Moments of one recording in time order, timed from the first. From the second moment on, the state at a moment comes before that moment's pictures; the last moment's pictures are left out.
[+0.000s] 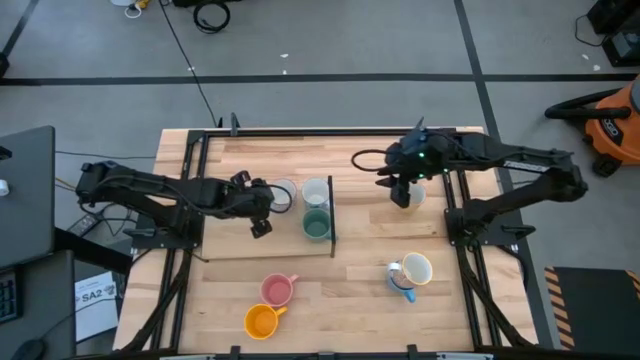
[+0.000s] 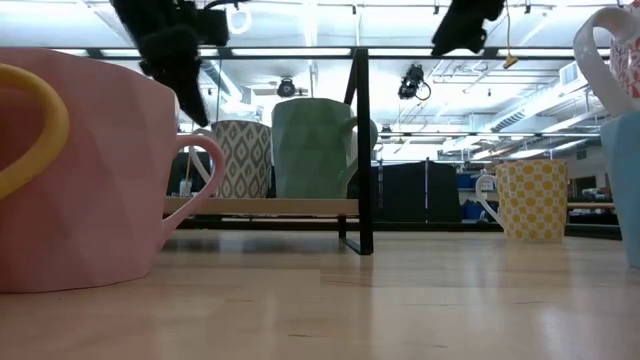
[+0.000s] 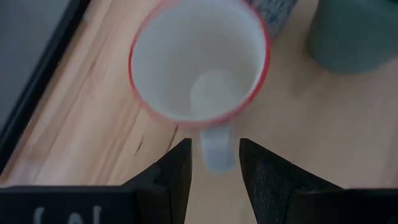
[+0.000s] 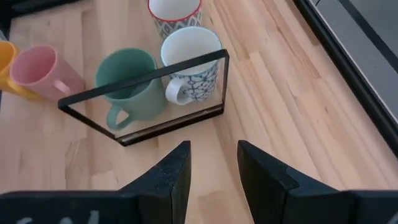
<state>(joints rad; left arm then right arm) -0.11 1.27 0.97 -0.80 -0.47 -0.39 -0.15 1.12 1.22 -0.88 0.00 0.16</state>
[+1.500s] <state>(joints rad) -0.11 1.32 0.97 -0.73 -0.33 -0.38 -0.14 1.08 1.18 -0.83 0.00 0.16</state>
